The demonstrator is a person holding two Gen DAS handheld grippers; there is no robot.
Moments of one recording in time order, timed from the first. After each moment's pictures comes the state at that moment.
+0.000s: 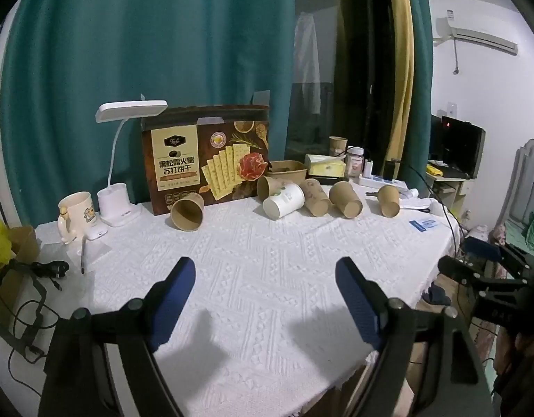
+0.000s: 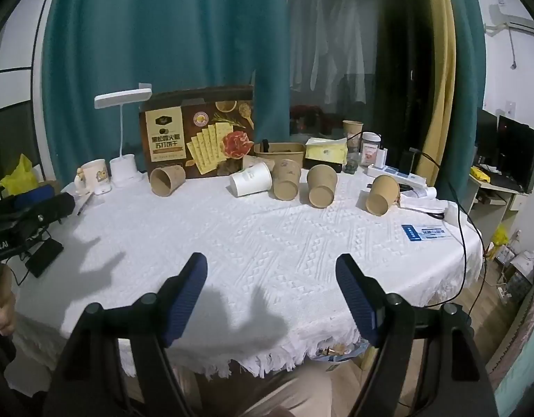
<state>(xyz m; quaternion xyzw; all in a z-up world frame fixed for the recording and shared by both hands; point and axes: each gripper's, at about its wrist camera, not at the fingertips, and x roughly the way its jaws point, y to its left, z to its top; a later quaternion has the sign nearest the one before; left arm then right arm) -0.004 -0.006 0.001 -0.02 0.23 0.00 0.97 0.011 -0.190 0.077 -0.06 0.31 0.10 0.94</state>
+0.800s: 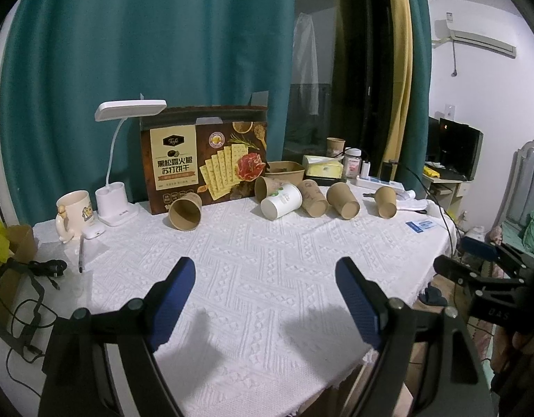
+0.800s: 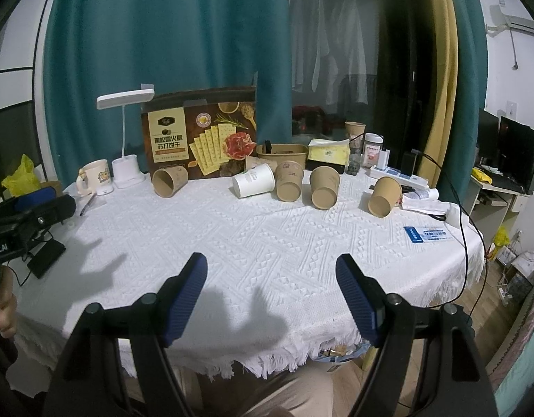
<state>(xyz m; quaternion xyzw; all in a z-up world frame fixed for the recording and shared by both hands) -0.008 -0.013 0.009 -0.02 0.23 0.00 0.97 0.010 -0.189 0.079 -0.06 0.31 0.10 0.94</state>
